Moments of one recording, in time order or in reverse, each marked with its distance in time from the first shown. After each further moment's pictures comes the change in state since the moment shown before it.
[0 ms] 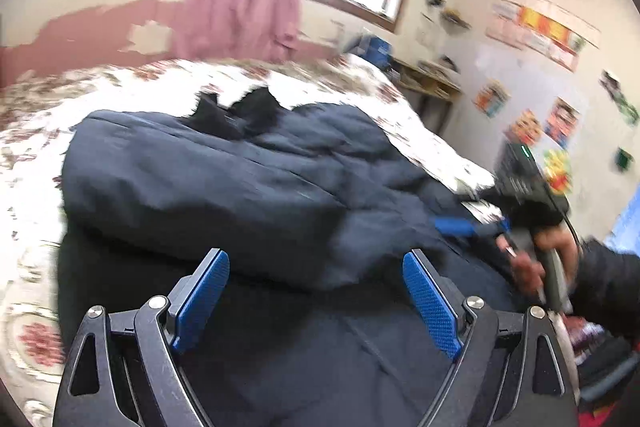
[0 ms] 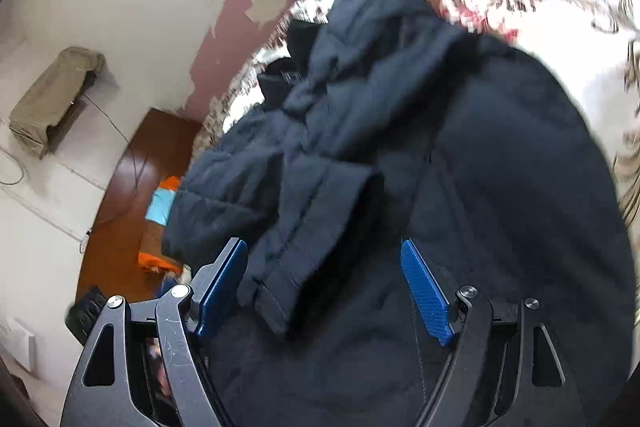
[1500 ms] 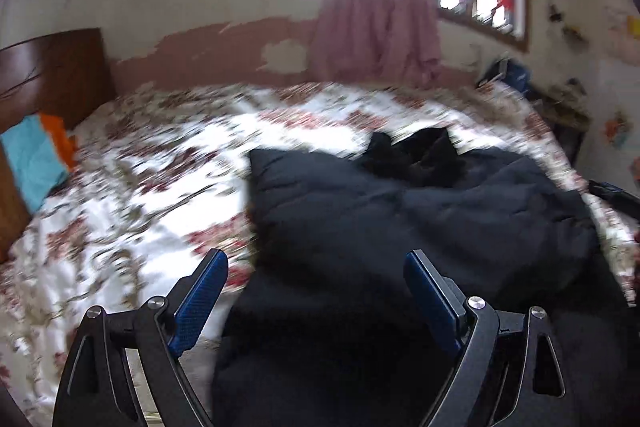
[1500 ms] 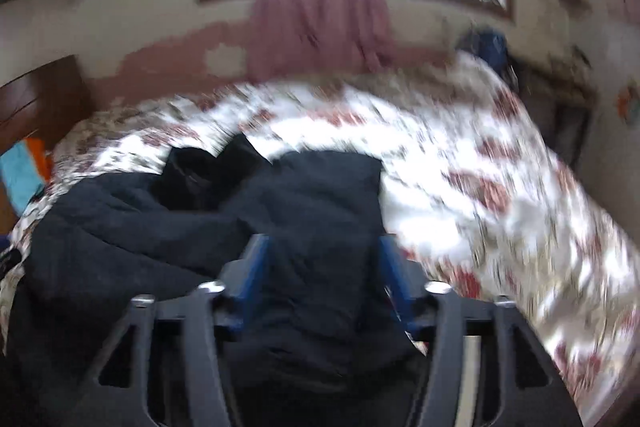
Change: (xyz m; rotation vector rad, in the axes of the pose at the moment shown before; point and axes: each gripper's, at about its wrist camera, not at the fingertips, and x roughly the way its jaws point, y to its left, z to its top) left arm 0.041 0.068 0.056 -0.063 -0.082 0.431; right arm -0.020 0.123 0.099 -0.616 -0.395 -0.511
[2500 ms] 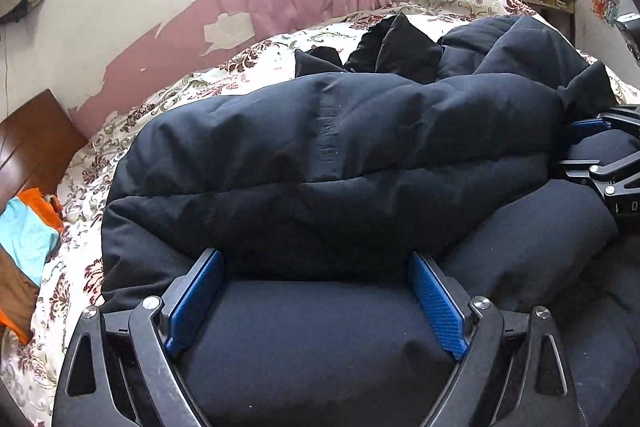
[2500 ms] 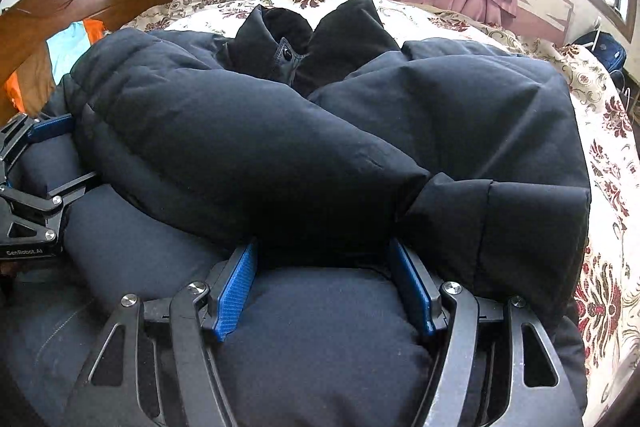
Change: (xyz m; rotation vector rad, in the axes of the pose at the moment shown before) left arm 0.106 -0.089 -0.032 0.338 0.174 0.131; right arm 0.102 0.054 -0.068 -0.212 0.305 0.181
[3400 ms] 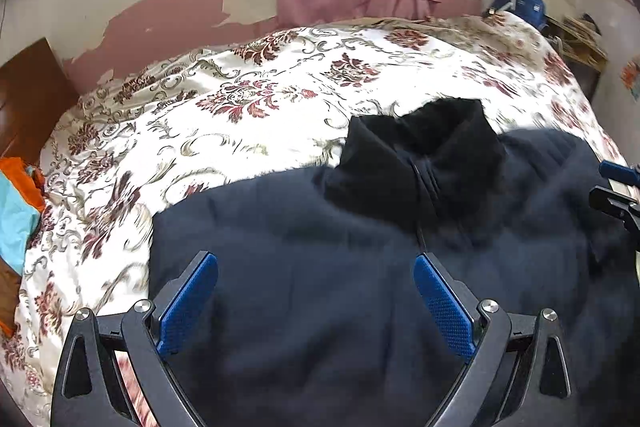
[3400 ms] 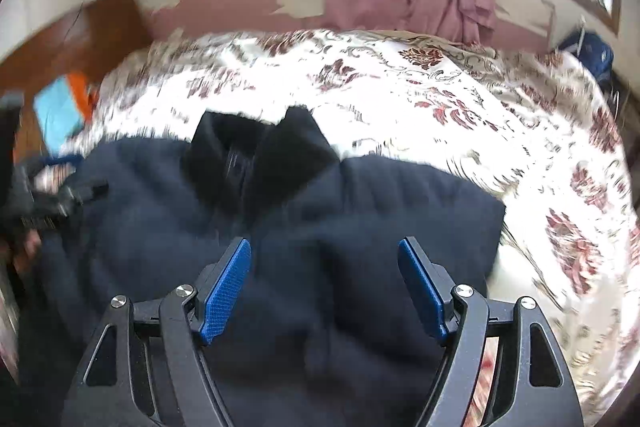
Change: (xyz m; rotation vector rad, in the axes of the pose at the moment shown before) left arm 0.054 0.071 0.128 -0.204 0.125 -0.095; right arm -0.010 -0.075 0.130 0.166 -0.045 0.040
